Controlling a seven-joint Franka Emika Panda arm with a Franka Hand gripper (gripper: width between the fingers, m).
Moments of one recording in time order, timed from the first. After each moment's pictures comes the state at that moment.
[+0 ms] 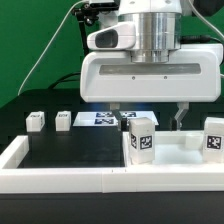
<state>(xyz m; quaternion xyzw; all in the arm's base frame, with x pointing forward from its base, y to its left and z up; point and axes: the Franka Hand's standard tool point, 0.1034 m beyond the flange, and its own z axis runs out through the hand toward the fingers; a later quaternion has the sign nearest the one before) 0.621 0.018 0.079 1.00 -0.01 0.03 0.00</state>
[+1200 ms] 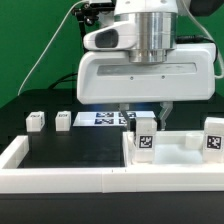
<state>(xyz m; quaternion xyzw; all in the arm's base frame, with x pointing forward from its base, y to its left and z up) 0.622 0.008 0.079 1.00 -0.03 0.04 -0.01</state>
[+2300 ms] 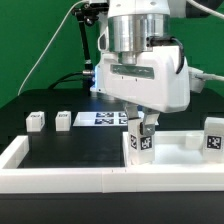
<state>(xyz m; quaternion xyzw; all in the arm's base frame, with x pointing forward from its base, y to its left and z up) 0.619 0.005 0.076 0.82 -0.57 0.03 -0.03</state>
